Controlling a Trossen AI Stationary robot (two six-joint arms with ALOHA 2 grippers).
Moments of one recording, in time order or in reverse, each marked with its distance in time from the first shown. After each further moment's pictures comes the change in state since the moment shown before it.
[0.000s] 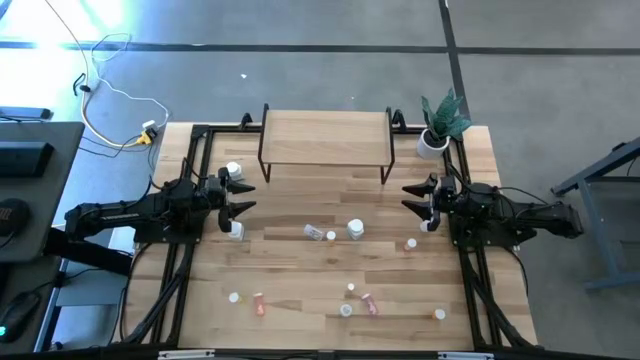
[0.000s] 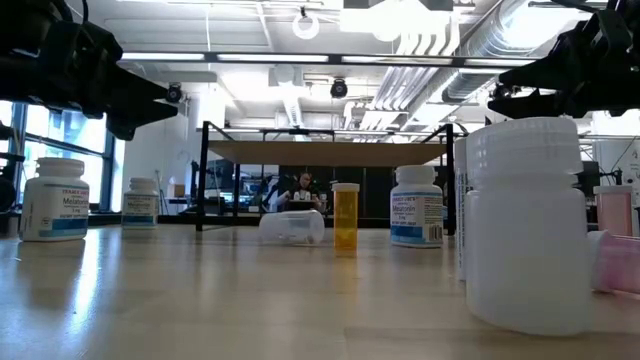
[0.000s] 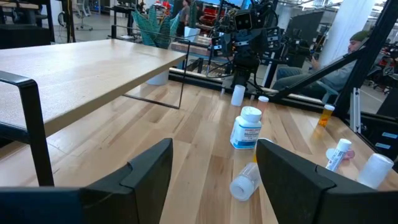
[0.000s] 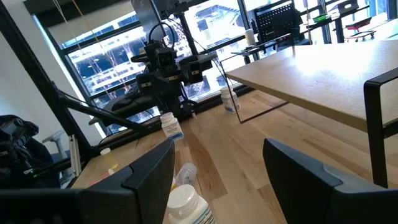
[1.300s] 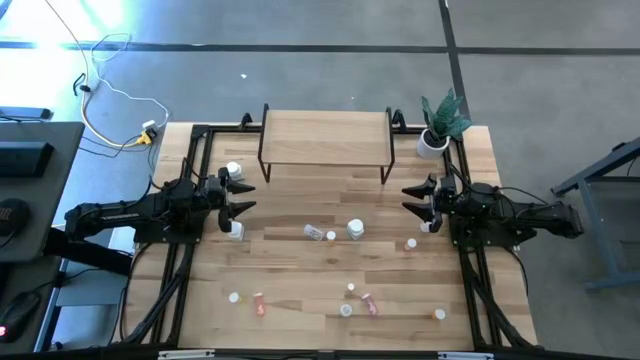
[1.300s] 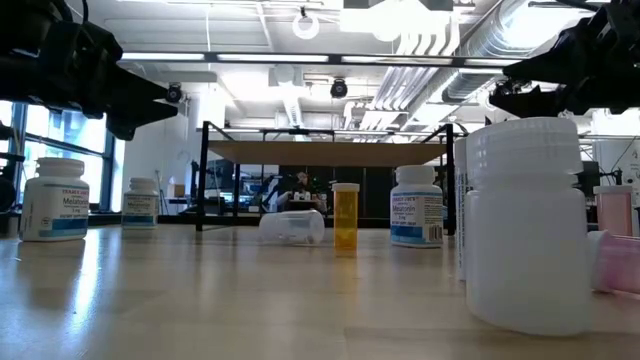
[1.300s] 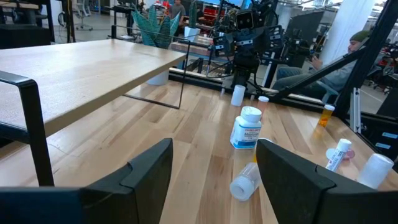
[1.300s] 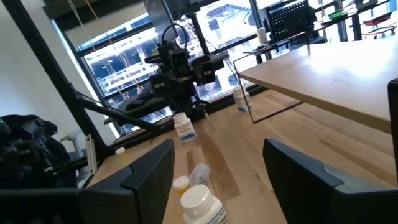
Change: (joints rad) left arm 0.000 0.000 0.000 0.000 0.000 0.000; right arm 0.000 0.000 0.002 0.018 -0.049 0.018
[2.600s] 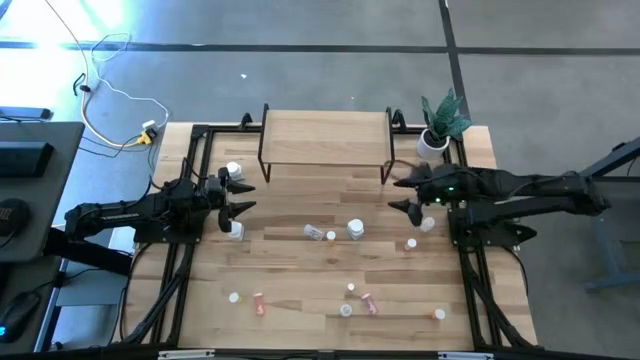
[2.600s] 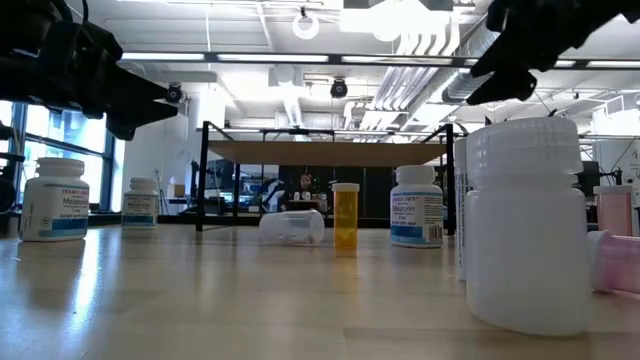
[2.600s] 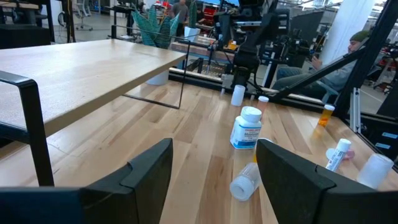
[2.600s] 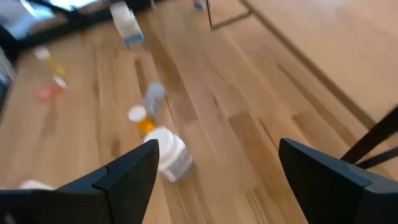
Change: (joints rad) left arm 0.000 0.000 0.000 0.000 0.000 0.000; right arm 0.028 0.758 0.634 -0.528 0.068 -0.057
